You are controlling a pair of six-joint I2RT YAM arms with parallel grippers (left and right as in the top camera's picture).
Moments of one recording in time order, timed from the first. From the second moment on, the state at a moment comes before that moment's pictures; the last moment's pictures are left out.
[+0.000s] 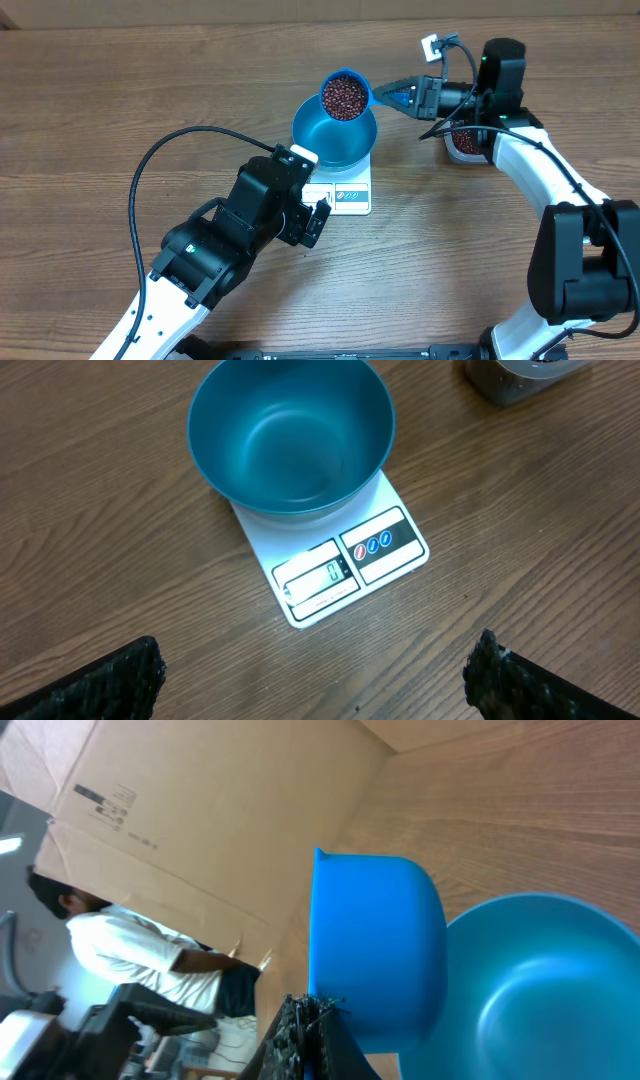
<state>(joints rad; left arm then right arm) -0.63 1.10 1.05 -0.76 -0.09 -0.10 0.06 1.82 1.22 0.20 -1.28 0.57</state>
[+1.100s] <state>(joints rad) -0.63 1.10 1.05 -0.76 -0.09 -0.10 0.08 1.82 1.22 0.12 -1.09 0.23</state>
